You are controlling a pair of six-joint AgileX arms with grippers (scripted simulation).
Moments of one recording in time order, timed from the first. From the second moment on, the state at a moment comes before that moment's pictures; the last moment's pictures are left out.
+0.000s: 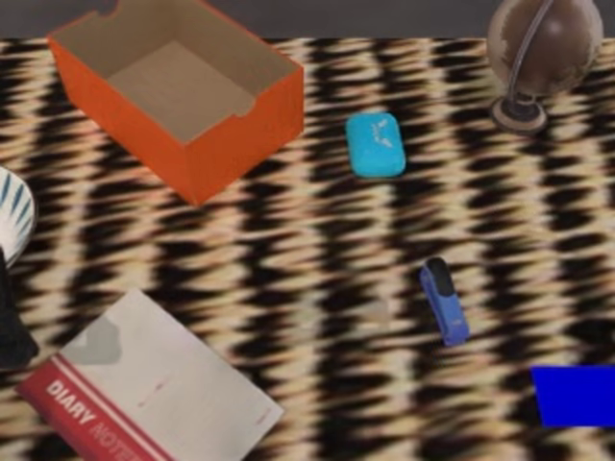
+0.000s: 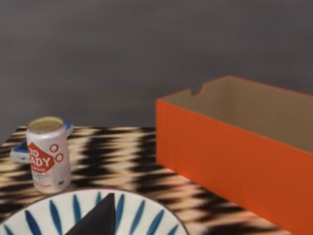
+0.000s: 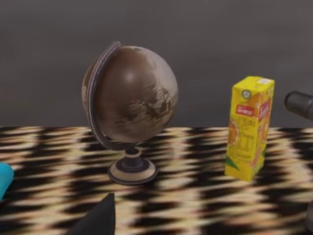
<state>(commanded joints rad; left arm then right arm) 0.00 0.00 0.00 0.00 0.00 0.00 0.00 0.00 0.00 0.00 0.00 0.00</state>
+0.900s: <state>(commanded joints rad) 0.00 0.00 0.00 0.00 0.00 0.00 0.24 0.90 0.75 -0.55 0.00 0.14</state>
